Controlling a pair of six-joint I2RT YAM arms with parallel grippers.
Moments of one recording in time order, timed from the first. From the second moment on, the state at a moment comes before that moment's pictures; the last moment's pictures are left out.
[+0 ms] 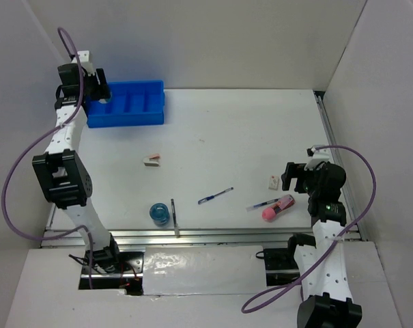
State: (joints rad) left arm 0.21 1.85 1.70 -0.23 0.14 0.00; right arm -0.26 0.61 0.51 -0.40 -0.31 -0.08
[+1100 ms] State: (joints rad) left arm 0.28 2.41 2.12 0.01 0.07 -0.08; right arm -0.26 0.78 0.53 -0.40 -0.30 -0.10
